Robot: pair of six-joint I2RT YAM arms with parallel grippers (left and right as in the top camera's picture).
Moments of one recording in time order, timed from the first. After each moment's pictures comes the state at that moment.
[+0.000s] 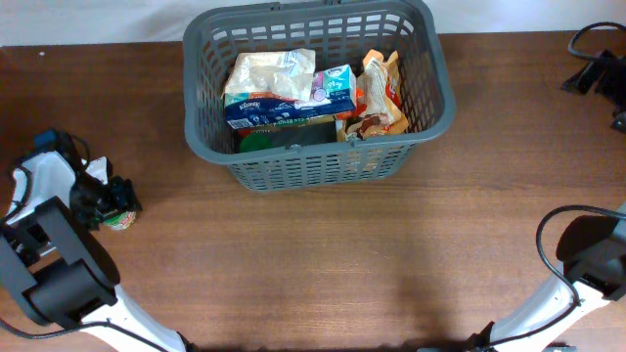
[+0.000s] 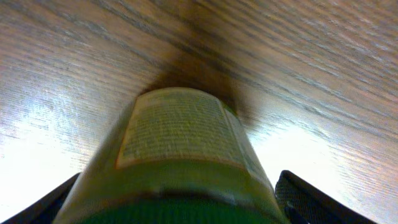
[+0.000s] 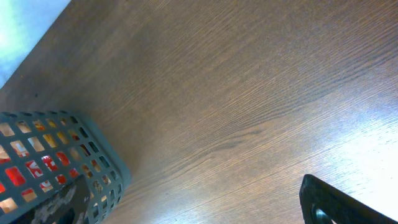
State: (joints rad) left arm 0.54 2.02 1.42 -1.01 0.04 0.15; right arm -0.53 2.08 2.45 -1.62 -0.27 0.16
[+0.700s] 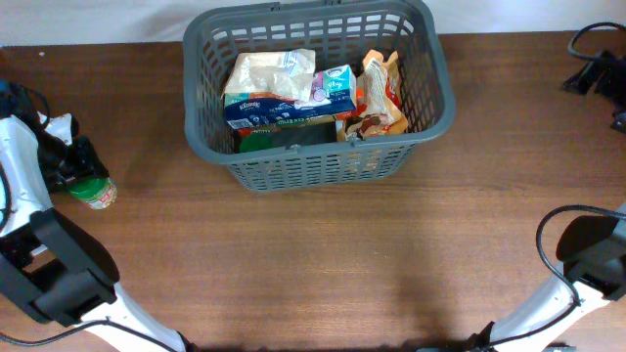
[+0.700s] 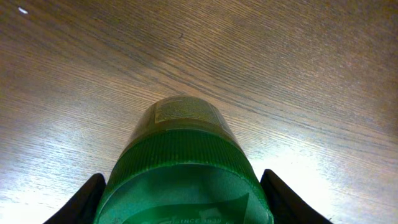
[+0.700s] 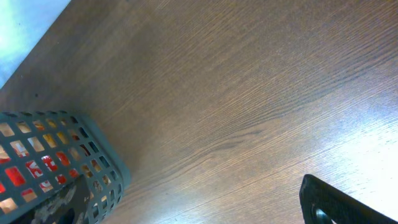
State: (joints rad) left arm 0.54 2.03 1.85 -1.33 0.06 0.18; right arm -0.53 2.08 2.45 -1.62 -0.27 0.16
